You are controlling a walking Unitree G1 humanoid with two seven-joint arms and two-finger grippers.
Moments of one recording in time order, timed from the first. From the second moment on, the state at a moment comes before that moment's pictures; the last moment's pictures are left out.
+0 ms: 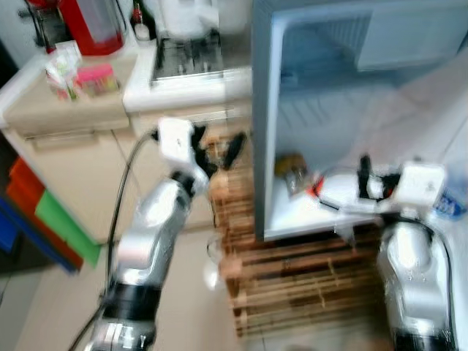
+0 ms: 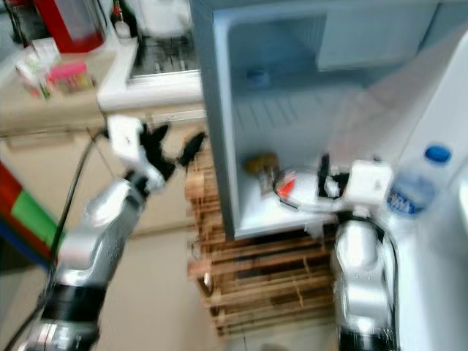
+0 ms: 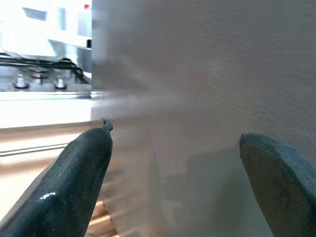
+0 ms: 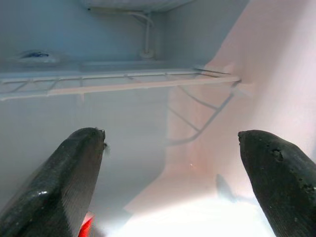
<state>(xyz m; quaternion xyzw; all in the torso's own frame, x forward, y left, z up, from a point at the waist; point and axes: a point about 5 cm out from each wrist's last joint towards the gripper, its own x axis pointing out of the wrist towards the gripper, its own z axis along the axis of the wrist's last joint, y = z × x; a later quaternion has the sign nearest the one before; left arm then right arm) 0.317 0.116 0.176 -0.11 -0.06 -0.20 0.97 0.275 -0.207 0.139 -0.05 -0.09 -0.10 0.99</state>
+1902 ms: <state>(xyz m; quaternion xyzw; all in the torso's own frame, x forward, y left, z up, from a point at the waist) 0.326 0.106 0.187 -0.13 -0.09 -0.22 0.96 0.284 -0.201 0.144 -0.06 -0.09 -0.08 0.99</state>
